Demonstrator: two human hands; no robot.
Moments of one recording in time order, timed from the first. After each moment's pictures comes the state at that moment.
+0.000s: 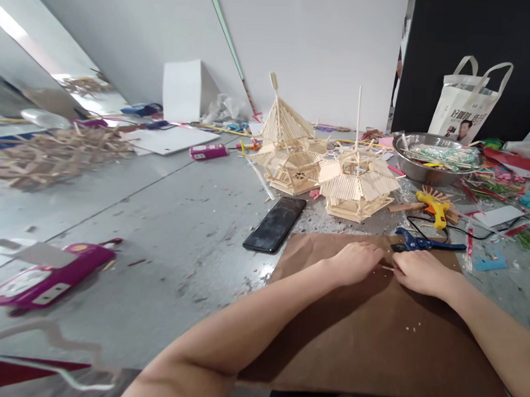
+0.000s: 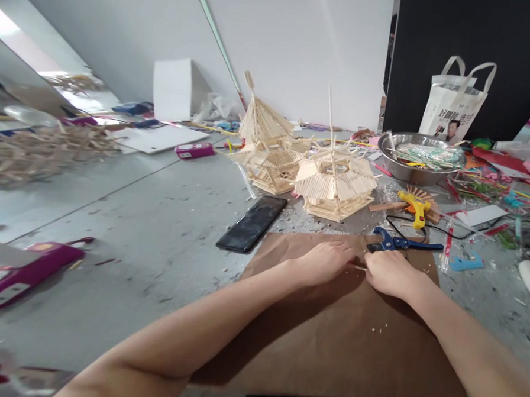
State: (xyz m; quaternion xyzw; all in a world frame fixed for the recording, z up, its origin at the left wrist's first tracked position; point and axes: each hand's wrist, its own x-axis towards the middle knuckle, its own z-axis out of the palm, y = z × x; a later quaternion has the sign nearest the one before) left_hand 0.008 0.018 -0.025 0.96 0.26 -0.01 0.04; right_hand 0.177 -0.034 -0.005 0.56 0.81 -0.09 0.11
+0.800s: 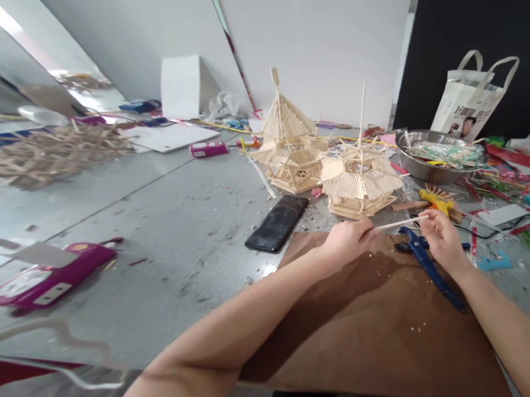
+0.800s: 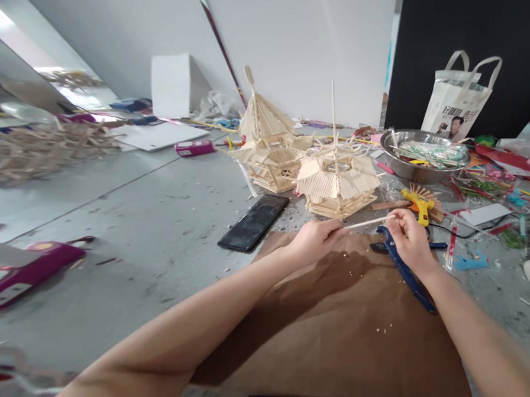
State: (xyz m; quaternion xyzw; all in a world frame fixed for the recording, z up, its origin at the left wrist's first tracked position) left_hand -0.008 0.036 -0.007 0.86 0.44 0.18 0.16; right_hand 0.214 -0.008 -0.022 0.57 0.64 -0.20 -0.47
